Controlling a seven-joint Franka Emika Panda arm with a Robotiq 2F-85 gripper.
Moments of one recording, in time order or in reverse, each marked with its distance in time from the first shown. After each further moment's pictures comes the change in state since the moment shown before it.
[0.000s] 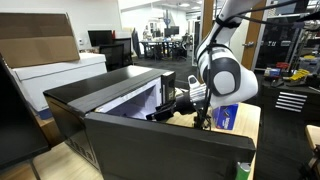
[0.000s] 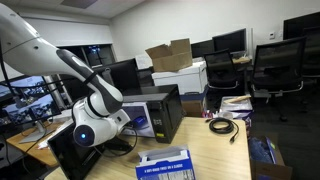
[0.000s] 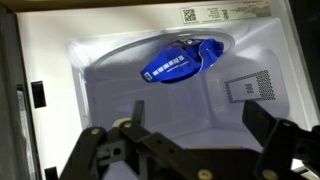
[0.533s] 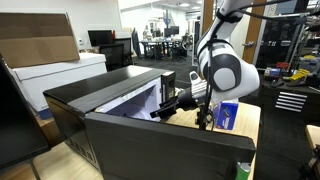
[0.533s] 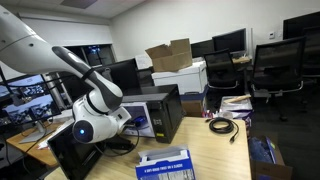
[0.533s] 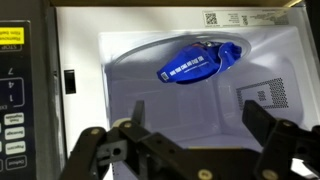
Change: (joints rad) arm 0.110 -0.010 -0.125 0.000 0.000 0.056 0.001
